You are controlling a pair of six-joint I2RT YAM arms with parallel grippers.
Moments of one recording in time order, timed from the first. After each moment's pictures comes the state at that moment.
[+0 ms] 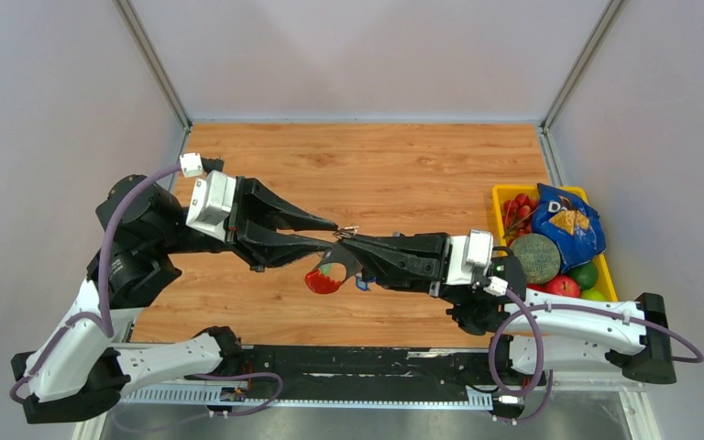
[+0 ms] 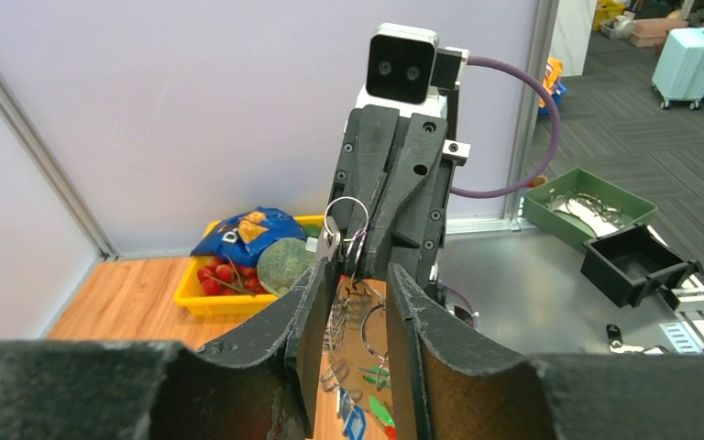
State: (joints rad) left arm -0.93 0.92 1.53 -0.36 0.67 -0.05; right arm 1.33 1.03 0.88 1.01 -0.13 -0.12
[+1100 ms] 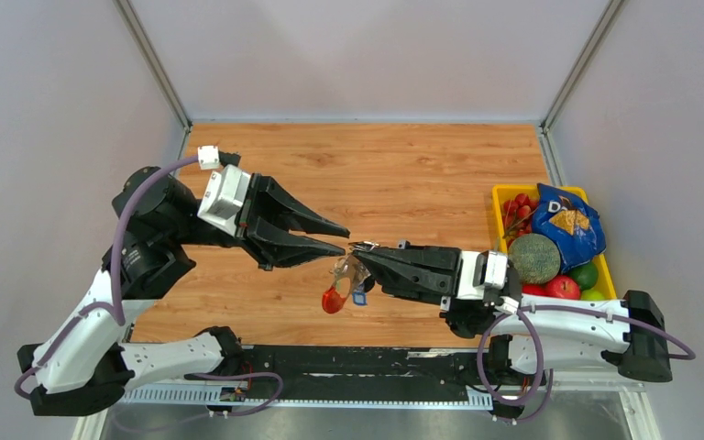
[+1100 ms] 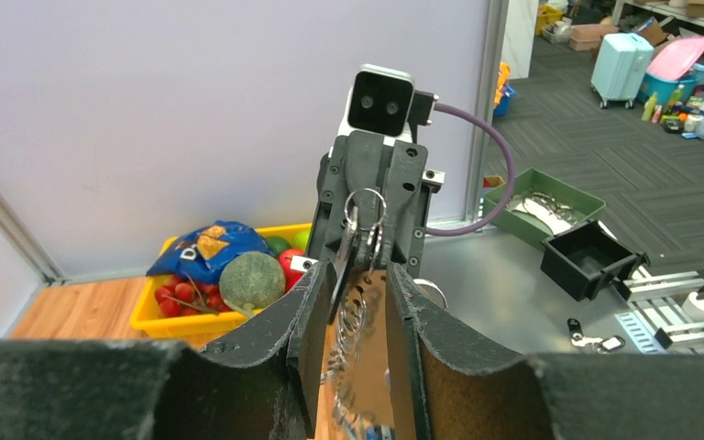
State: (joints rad) left arm -0.93 0.95 1.53 -0.29 0.76 -0.11; right arm 1.33 1.06 0.77 1.31 -0.20 -0.13
